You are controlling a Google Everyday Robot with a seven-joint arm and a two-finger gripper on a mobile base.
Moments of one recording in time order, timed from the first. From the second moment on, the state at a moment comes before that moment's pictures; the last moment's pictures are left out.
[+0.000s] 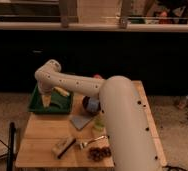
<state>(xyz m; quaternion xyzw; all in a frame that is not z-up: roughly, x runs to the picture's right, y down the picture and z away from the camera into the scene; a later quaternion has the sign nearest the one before) -0.287 0.036 0.877 -0.21 -0.22 -0.09 0.95</state>
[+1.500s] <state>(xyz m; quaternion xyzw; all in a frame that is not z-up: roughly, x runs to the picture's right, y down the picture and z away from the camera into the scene) -0.264 0.086 0.943 -0.26 -0.21 -0.03 0.94</state>
